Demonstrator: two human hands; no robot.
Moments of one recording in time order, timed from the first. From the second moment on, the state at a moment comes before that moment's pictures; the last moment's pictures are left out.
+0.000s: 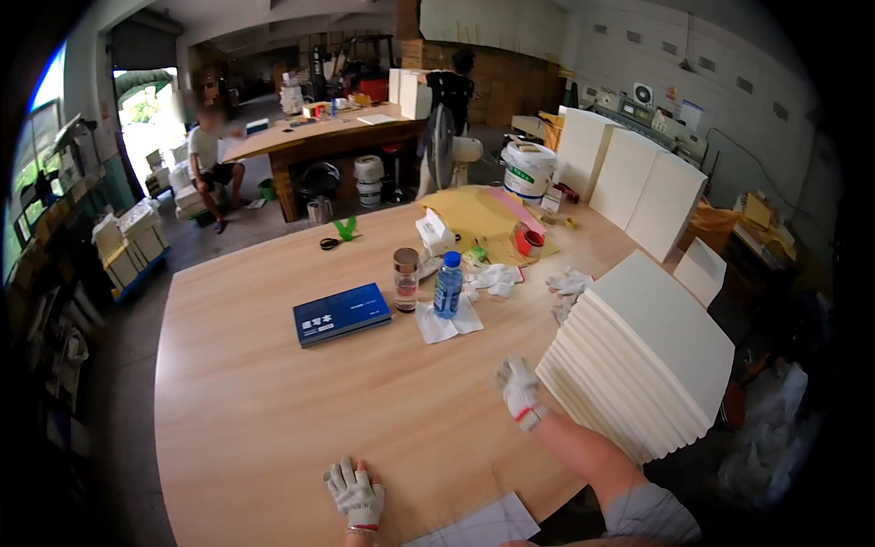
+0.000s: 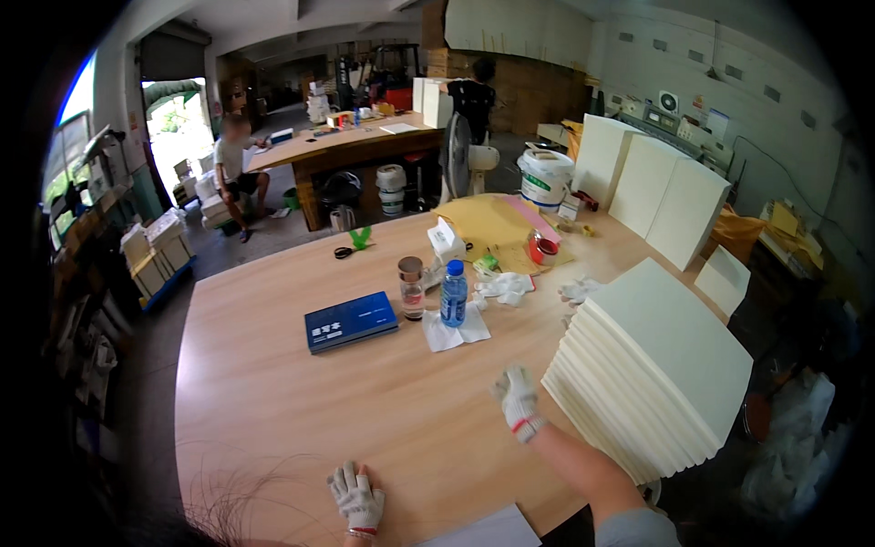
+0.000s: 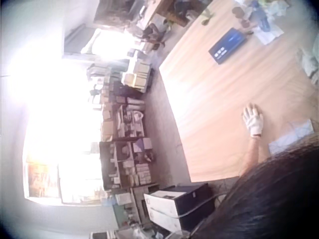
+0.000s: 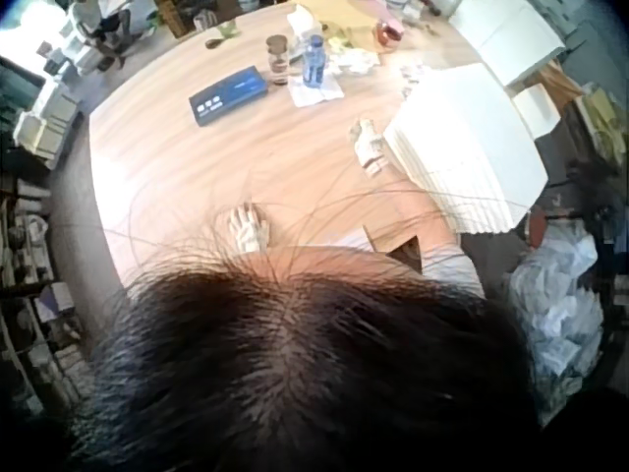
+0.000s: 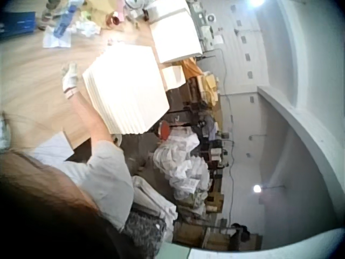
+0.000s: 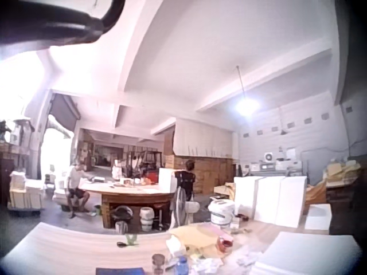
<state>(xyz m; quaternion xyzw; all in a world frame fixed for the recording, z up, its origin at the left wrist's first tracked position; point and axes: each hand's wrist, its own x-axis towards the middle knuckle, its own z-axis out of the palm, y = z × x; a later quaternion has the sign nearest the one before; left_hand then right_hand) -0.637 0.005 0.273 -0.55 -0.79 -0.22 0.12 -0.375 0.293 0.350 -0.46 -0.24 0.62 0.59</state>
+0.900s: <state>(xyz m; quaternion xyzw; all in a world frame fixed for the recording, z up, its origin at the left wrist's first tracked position) -0.639 0.017 0.304 -0.56 -0.81 -0.17 0.03 -0.404 0.459 0.344 -0.78 -0.56 0.27 0.11</state>
